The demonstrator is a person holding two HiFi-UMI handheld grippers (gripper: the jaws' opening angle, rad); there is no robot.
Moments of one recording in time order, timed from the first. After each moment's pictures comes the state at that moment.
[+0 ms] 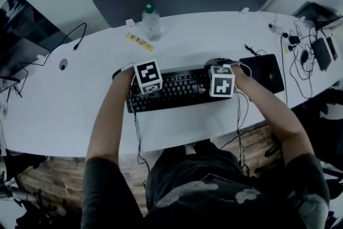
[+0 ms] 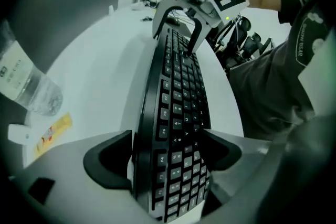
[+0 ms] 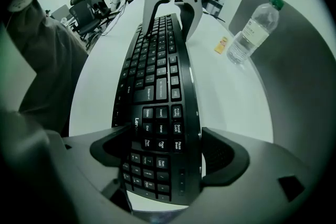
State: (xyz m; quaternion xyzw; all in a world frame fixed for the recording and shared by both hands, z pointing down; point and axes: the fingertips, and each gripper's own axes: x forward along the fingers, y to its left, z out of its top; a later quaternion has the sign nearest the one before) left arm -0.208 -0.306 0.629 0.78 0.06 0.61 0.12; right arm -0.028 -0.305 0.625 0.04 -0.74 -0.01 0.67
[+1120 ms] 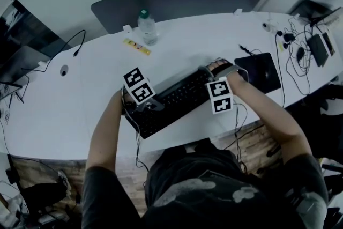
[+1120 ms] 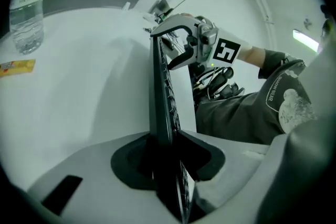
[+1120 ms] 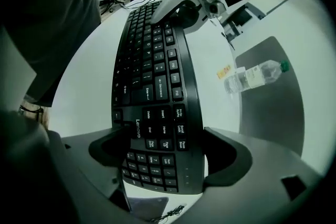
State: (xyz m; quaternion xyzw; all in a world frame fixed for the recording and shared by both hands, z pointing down) left arm -0.187 -0.230 0.599 0.80 0.11 0.47 0.36; right arm -0.029 -0.300 0.603 0.03 -0.70 -0.23 0.67
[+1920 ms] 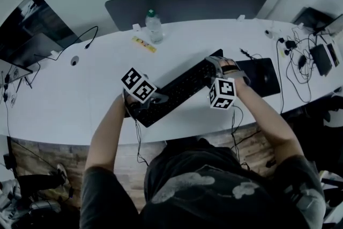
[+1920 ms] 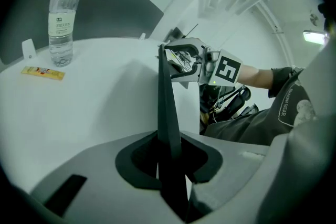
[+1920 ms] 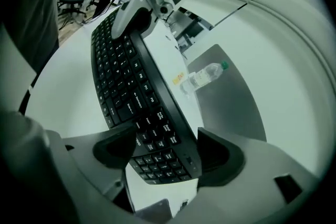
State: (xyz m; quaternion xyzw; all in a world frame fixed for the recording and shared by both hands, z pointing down) left arm -0.167 -0.232 0.560 0.85 -0.05 0.39 0.36; right arm -0.026 -0.327 0.551 0.25 -0.75 -0.26 0.55
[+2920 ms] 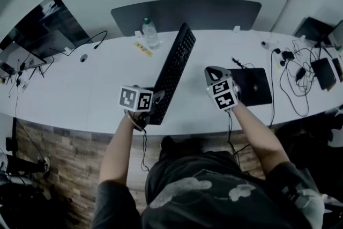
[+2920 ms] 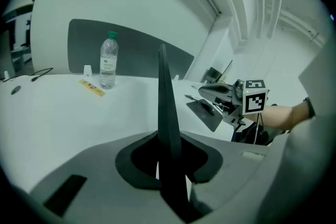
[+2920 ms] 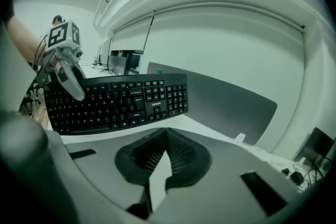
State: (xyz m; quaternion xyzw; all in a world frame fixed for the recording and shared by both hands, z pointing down) left arm -0.121 -0.234 0.514 0.82 -0.38 0.24 0.34; right arm 0.053 -0.318 0.493 0.44 -0.85 -0.01 0.28
